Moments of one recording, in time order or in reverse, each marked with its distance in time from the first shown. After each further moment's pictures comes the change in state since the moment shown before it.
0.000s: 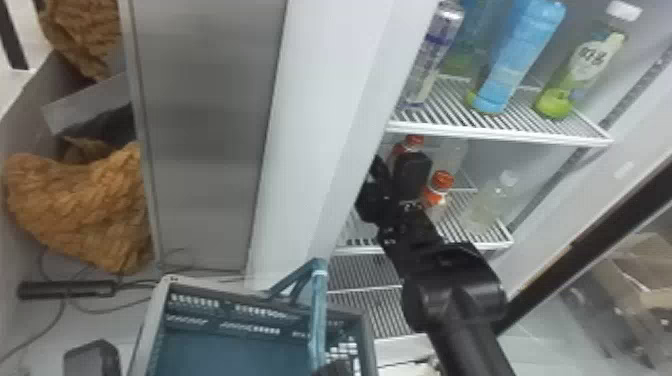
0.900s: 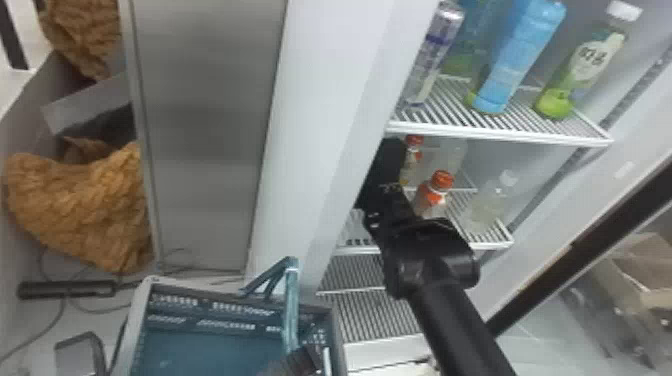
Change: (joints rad) left arm -0.039 -0.010 0.028 0.071 -0.088 -0.045 -0.002; right arm -0.210 0.011 0.075 0.315 0.014 -0.052 -0.033
